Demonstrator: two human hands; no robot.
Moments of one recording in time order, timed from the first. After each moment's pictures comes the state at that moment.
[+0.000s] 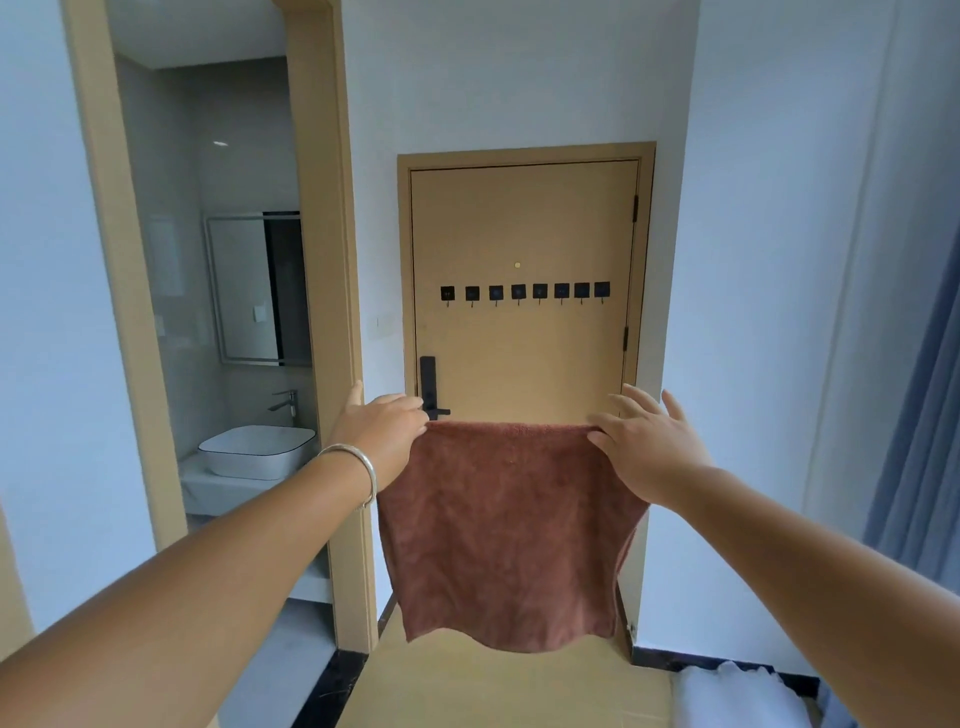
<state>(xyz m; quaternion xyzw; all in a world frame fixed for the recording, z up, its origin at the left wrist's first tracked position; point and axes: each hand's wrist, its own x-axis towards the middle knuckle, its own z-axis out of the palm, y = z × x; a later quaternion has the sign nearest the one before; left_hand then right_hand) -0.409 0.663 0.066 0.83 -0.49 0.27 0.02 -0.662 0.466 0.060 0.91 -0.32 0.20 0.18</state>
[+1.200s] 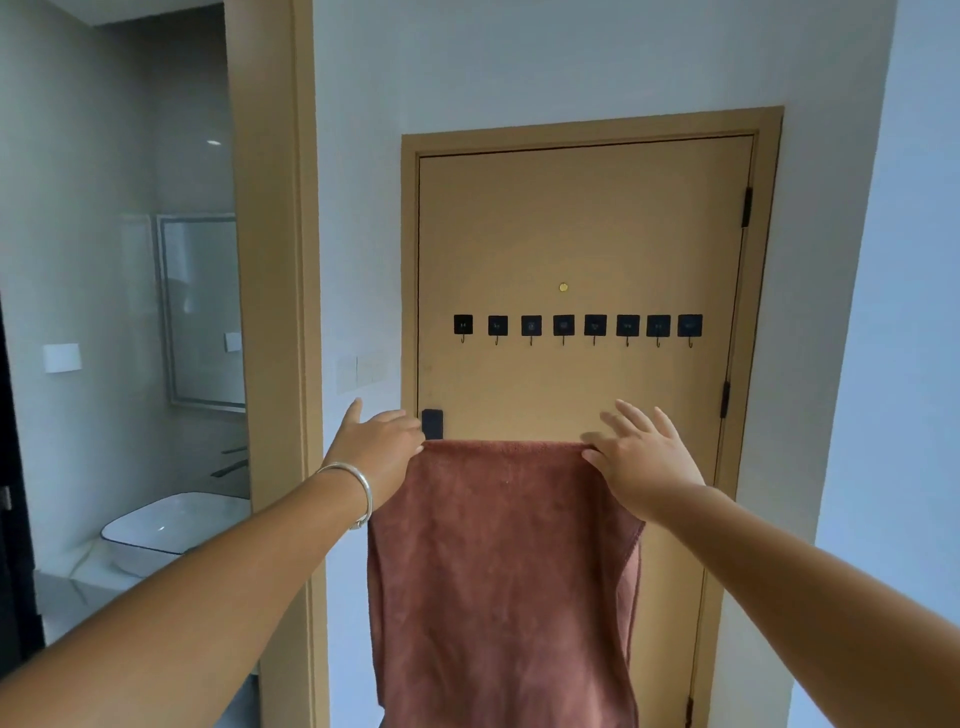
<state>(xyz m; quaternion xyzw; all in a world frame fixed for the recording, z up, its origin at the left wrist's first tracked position) -0.032 0.275 0.072 0.84 -0.47 0.27 0.02 -0.269 0.055 0.070 0.92 -0.28 0.21 0.18</state>
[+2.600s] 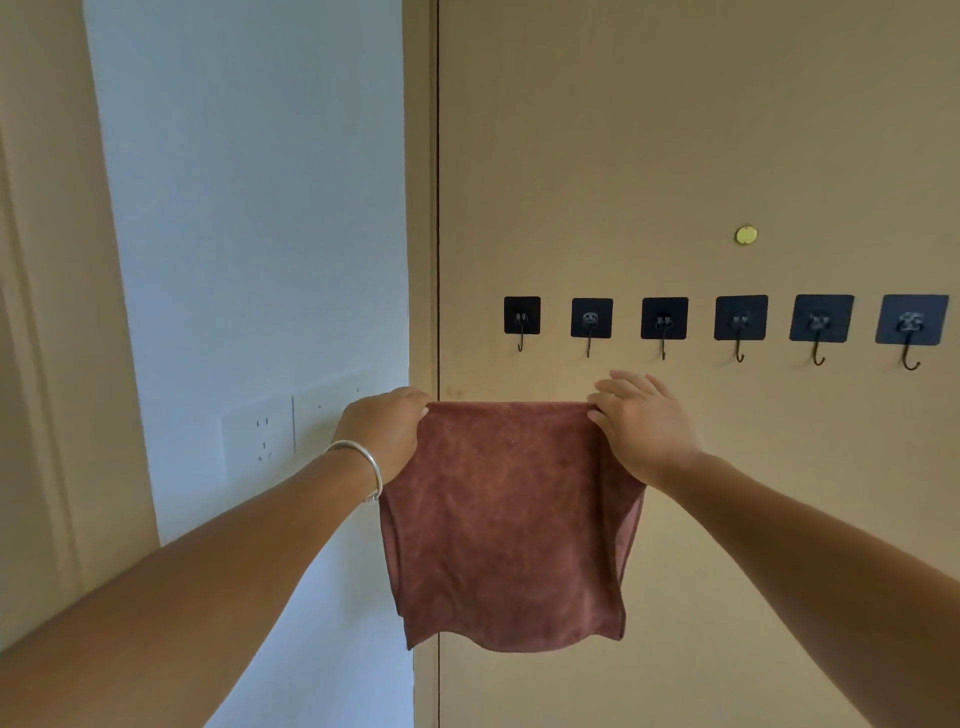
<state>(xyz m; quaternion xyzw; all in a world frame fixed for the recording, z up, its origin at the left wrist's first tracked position) 0.444 -0.097 0.071 0.84 -0.42 0.31 0.17 0.243 -0.337 0.077 0.92 -0.18 0.31 0.16</state>
